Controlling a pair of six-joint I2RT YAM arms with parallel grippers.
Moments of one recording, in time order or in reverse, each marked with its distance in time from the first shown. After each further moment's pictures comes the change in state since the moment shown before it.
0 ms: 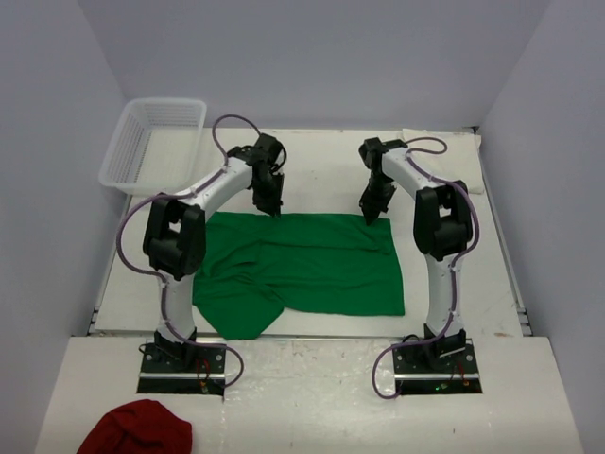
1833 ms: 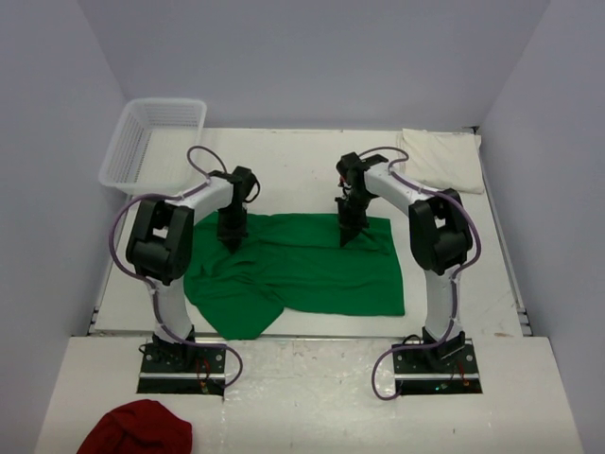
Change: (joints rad) left arm 0.111 -0.114 -0.346 -0.095 -0.261 -0.023; right arm 0.161 -0.135 -0.205 0.092 -0.333 -0.339
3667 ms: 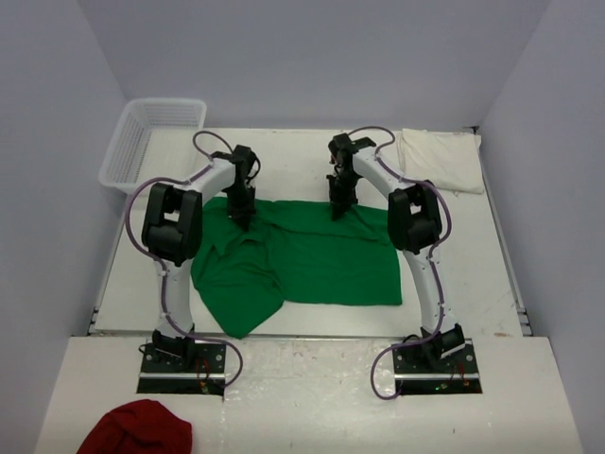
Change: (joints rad) left arm 0.044 0.192 0.273 0.005 0.179 0.073; right arm -0.030 0.362 0.496 -0.056 0.064 -0.064
